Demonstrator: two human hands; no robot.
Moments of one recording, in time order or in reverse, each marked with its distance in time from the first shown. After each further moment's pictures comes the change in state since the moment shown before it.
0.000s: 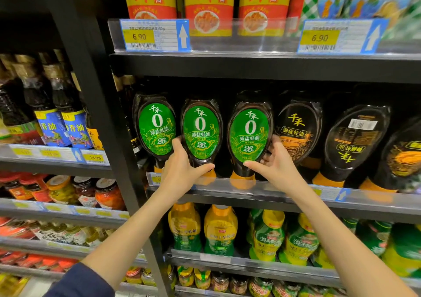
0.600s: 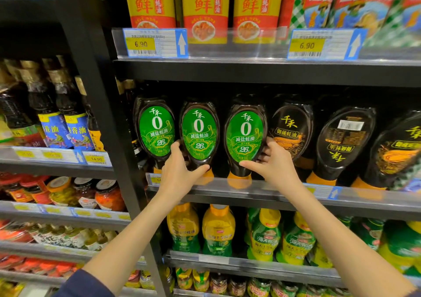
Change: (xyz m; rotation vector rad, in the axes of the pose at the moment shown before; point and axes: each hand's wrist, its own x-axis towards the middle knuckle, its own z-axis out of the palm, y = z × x) left_hand -0.015 0.007 -0.005 -0.106 -0.001 -0.010; right_hand -0.007 -0.014 0.002 -0.311 0.162 -0.047
